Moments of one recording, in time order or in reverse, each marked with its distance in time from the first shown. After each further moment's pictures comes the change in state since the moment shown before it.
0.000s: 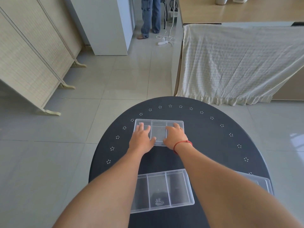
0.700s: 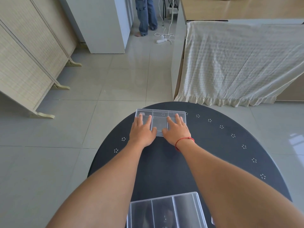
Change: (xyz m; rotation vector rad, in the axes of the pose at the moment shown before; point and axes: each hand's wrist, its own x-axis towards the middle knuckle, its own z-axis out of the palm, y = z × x) left_hand 0.078 0.003 -0.031 0.018 0.003 0.007; right_hand 0.073 -0.019 -0.011 -0.017 0.057 -0.021
